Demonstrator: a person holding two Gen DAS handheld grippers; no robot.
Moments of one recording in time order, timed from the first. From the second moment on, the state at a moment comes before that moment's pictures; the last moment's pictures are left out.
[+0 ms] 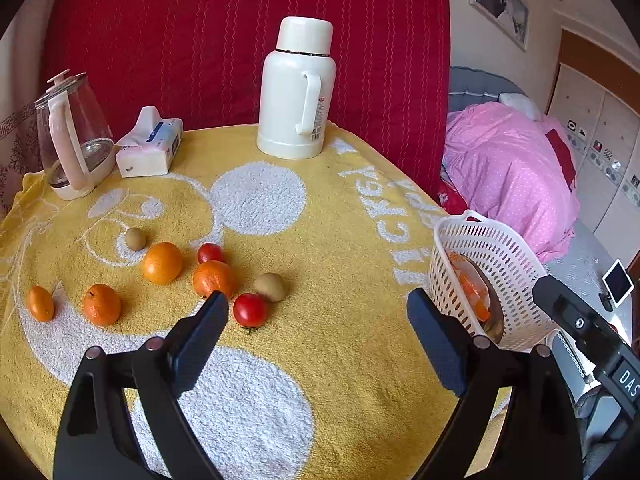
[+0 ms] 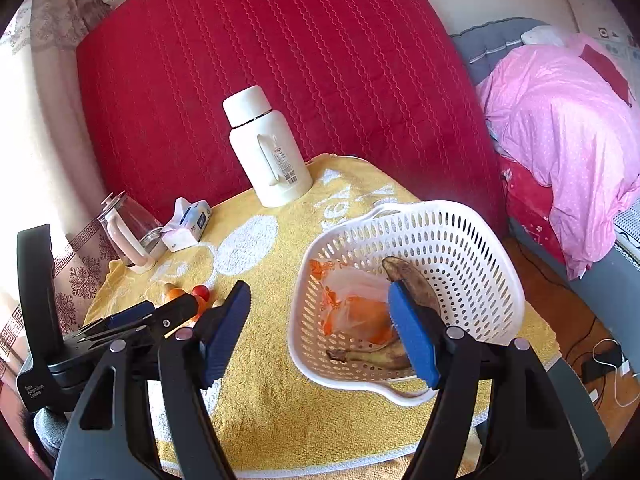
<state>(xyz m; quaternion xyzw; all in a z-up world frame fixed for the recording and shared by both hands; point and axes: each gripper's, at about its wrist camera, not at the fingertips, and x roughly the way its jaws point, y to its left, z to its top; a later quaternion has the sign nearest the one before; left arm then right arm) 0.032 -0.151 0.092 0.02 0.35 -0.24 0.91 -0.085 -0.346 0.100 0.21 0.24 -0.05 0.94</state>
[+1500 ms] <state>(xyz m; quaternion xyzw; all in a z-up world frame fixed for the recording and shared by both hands) 0.086 0.088 0.060 -0.08 0.37 0.04 0.93 -0.037 -0.210 0.060 0.15 0.34 0.10 0.92</state>
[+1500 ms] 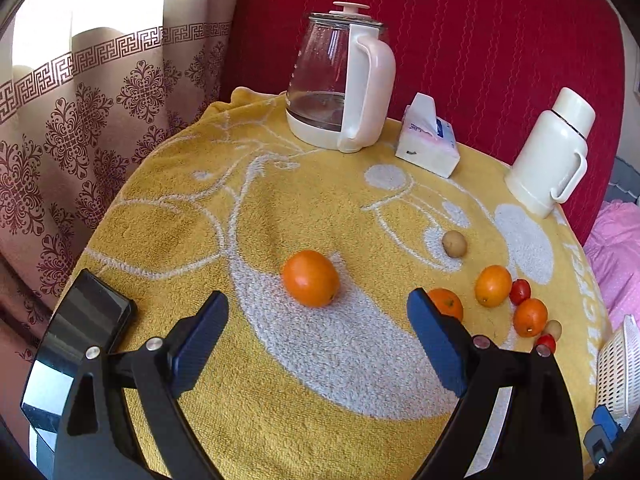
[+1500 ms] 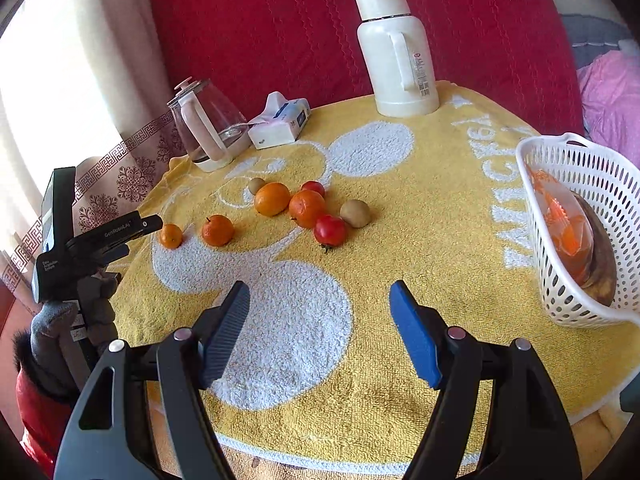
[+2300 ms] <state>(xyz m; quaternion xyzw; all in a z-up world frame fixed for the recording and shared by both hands) 0.141 0.095 0.021 -0.07 0.41 0.03 0.91 -0.026 -0.201 0.041 0.14 0.37 0.10 0.91</state>
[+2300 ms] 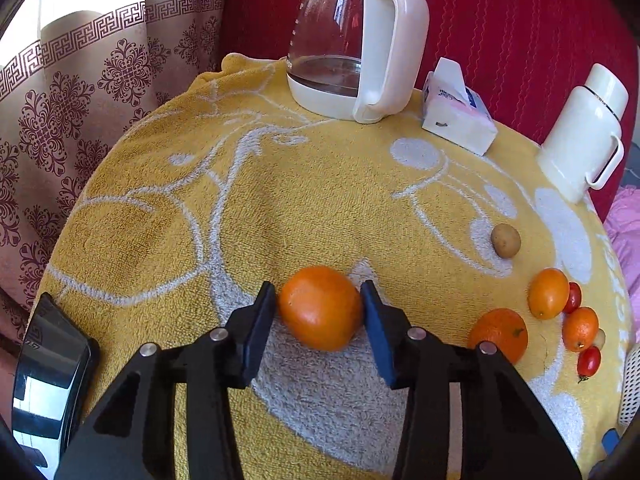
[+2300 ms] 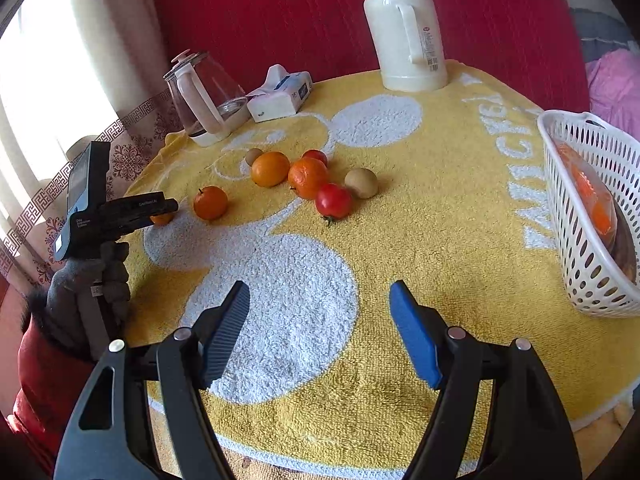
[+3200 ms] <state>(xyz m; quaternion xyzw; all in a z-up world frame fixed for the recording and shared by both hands) 0.082 0.049 0.050 -0.06 0.36 -0.06 0.93 0.035 -0.184 0.042 0.10 0.41 0.07 0.90</state>
